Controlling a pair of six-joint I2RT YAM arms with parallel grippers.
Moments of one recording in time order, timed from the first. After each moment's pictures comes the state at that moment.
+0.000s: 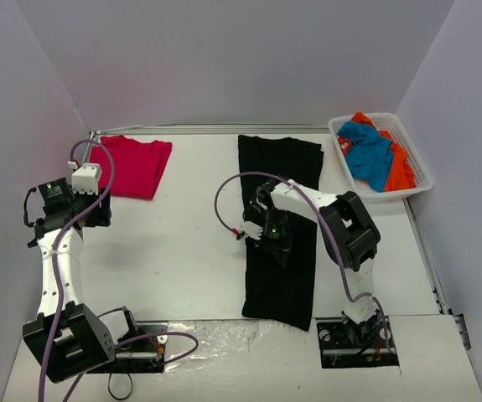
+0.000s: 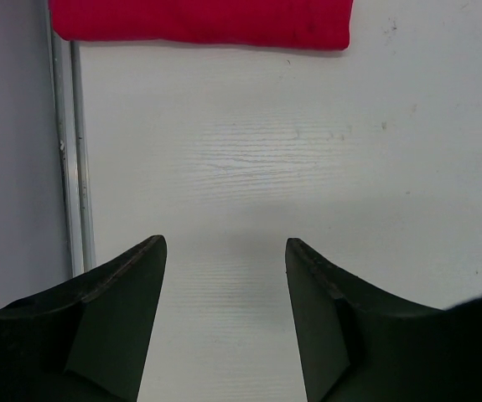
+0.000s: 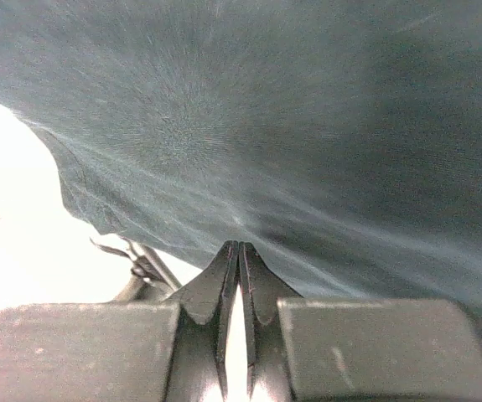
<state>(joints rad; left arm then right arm) 0.39 1.11 0.95 -0.58 0.29 0.34 0.63 2.03 1.34 -1.28 -0.33 -0.71</state>
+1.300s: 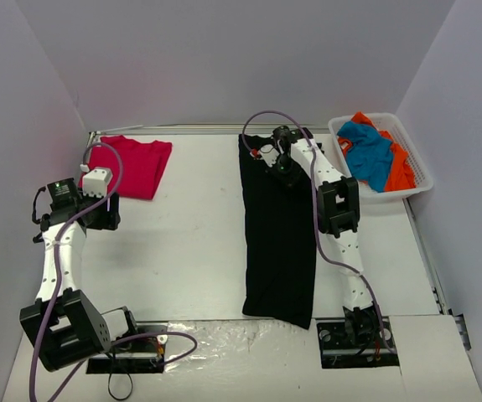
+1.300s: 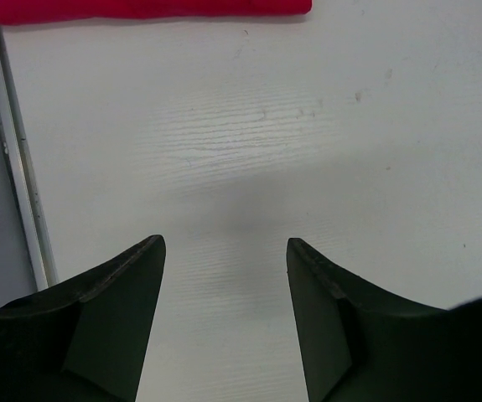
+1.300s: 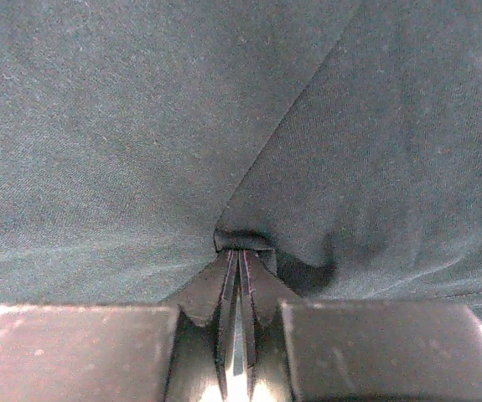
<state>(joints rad) 0.36 1.18 0.94 -0.60 0.34 0.38 0.31 2.55 2.32 -1.17 -0.06 -0.56</state>
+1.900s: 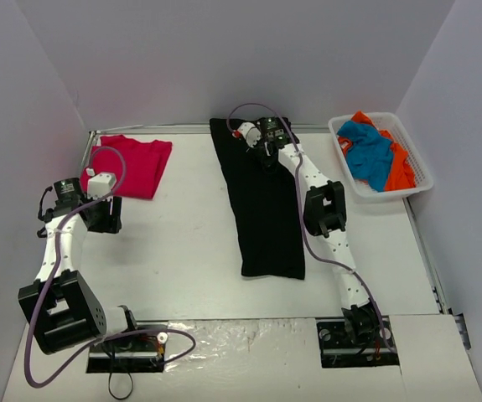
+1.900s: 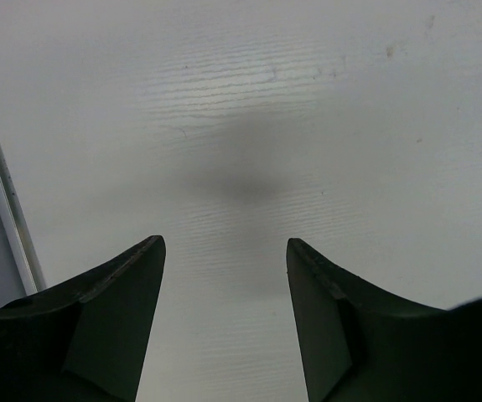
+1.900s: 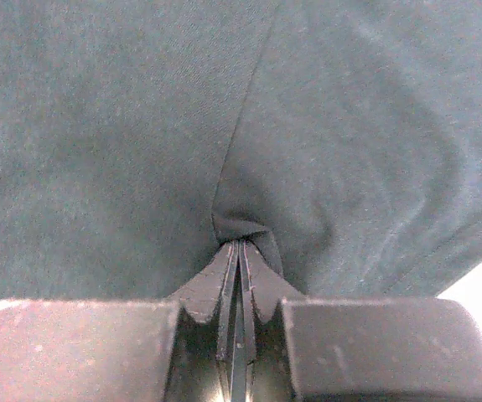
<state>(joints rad) 0.35 1.28 0.94 -0.62 0.30 0.41 0.37 2.70 2.50 -0.72 -0.07 -0.59</state>
